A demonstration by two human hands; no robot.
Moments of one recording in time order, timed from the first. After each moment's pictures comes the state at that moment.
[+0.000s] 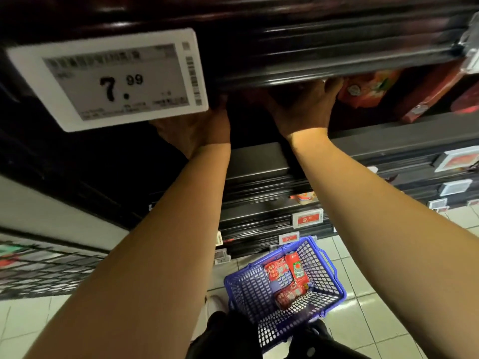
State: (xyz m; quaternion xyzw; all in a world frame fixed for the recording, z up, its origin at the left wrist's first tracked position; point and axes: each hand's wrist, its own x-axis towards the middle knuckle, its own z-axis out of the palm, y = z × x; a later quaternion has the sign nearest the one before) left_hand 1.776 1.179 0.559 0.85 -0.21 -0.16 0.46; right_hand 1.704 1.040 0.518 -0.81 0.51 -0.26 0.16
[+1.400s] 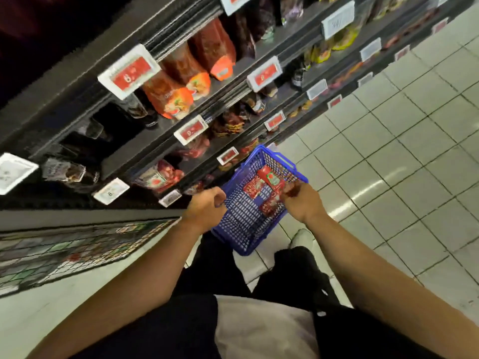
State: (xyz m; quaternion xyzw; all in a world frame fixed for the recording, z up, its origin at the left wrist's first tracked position) left_hand 1.499 1.262 0.329 0.81 -0.47 -0.35 0.01; right_hand 1.268 1.176 0.289 -0.55 0.64 -0.01 0.54
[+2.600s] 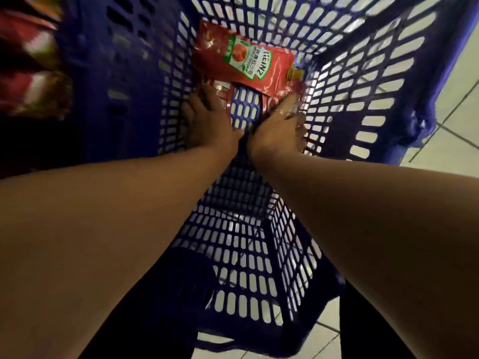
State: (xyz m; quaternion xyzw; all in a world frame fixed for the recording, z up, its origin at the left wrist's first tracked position) left_hand 1.505 1.162 -0.360 0.72 -0.61 -0.23 -0.21; right_hand 1.410 1.186 -0.354 -0.29 0.86 0.05 0.42
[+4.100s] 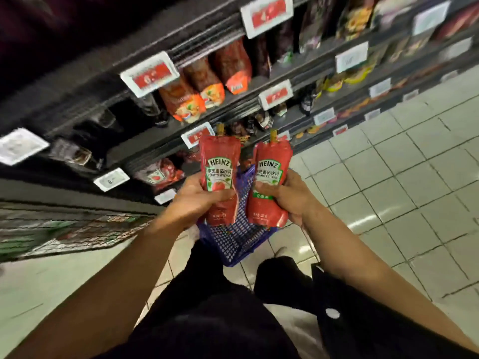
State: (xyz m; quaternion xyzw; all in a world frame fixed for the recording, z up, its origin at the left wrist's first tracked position) left_hand 1.487 1.240 0.372 0.72 -0.22 -0.52 0.39; right_hand 1.290 1.134 0.356 -0.36 0.48 -0.16 0.79
